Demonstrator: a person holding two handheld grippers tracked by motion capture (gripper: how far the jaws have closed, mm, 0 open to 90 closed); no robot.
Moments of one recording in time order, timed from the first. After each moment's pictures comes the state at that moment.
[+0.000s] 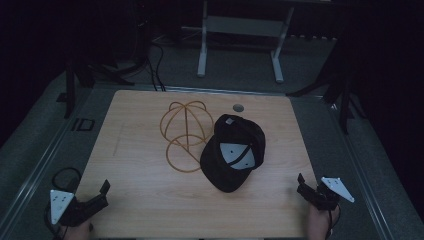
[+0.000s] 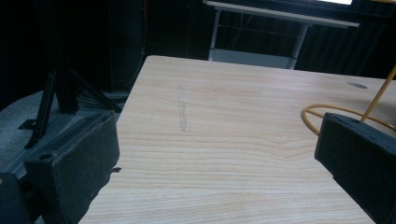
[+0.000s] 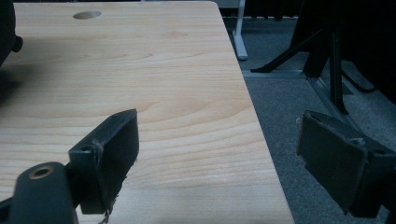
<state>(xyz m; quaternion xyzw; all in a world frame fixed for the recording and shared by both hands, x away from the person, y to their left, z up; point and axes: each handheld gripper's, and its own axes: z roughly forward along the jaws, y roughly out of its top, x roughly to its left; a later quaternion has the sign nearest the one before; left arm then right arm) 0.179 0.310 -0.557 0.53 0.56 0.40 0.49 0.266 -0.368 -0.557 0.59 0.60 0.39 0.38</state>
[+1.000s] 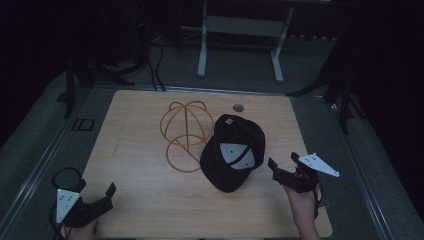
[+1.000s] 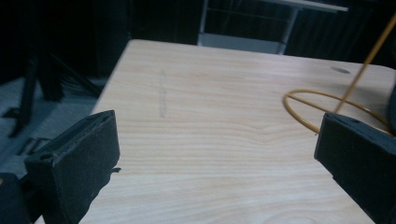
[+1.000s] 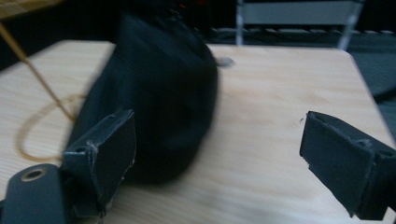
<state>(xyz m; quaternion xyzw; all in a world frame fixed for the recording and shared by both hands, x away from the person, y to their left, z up) 0.176 0.298 -0.552 0.56 0.56 0.36 0.49 0.281 -0.279 -0.468 0.49 0.67 0.49 0.28</state>
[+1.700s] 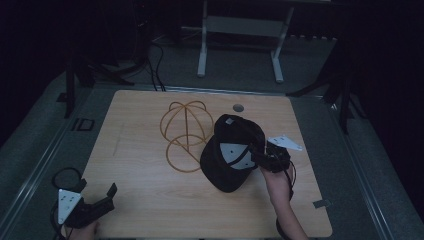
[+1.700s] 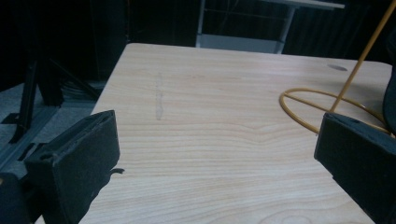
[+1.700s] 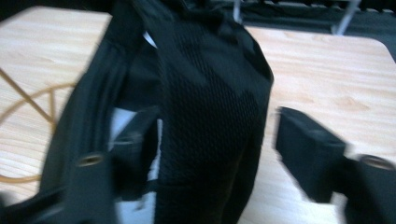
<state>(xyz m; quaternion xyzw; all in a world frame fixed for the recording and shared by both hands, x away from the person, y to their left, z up) 0.175 0.295 -0.550 0.56 0.55 0.38 0.49 0.337 -0.217 -0.474 0.52 0.70 0.40 0.28</state>
